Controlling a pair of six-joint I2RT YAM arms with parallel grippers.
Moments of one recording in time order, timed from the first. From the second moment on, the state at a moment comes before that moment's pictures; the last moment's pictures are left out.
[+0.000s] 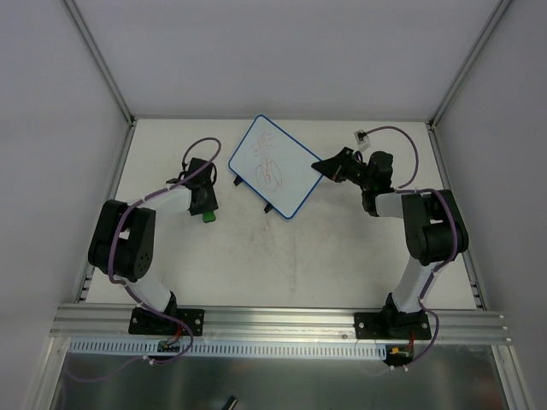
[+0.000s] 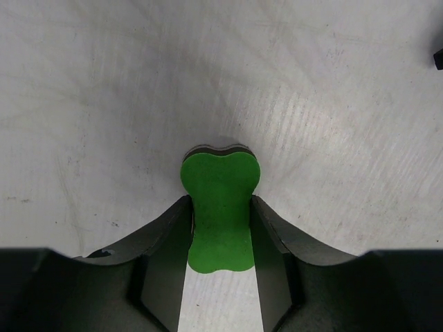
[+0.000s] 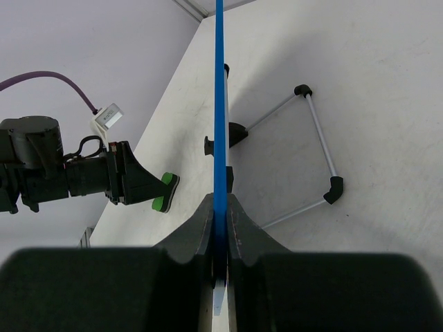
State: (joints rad) left arm -0.26 1.65 0.93 -0.34 -0.21 -0.49; right arm 0.18 1.84 0.85 0.90 -0.71 0.77
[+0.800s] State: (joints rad) left arm -0.26 1.62 0.96 -0.35 -0.18 -0.49; right arm 0.18 1.84 0.85 0.90 -0.71 0.77
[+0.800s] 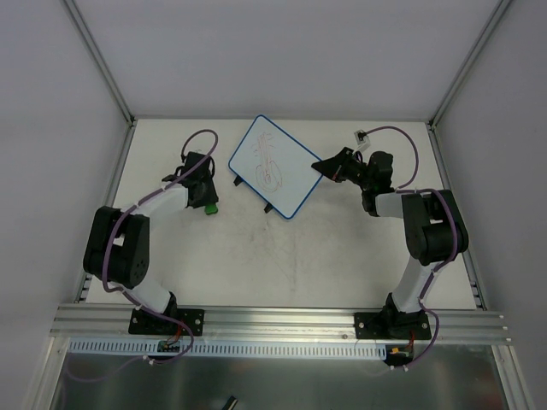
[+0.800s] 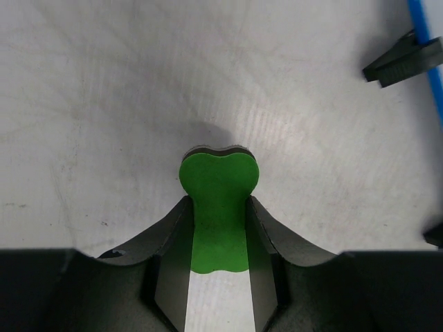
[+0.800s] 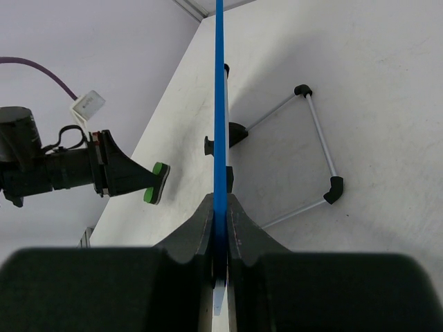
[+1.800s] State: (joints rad) left arm -0.28 1.90 1.49 -0.10 0.05 -0.52; right arm 0.18 1.84 0.85 0.90 -0.71 0.77
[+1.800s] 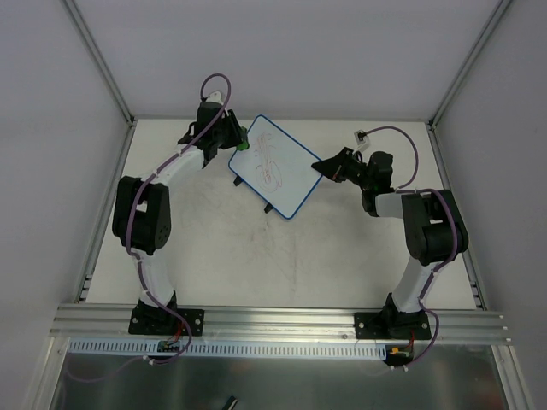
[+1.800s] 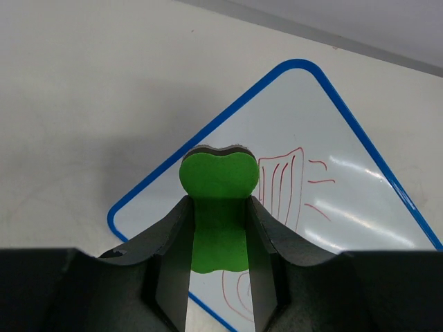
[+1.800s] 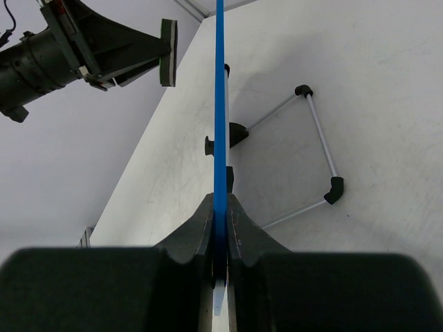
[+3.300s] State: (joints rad) left arm -0.35 2.09 1.53 0.24 0.15 -0.42; right arm 0.18 1.84 0.85 0.89 -0.71 0.78
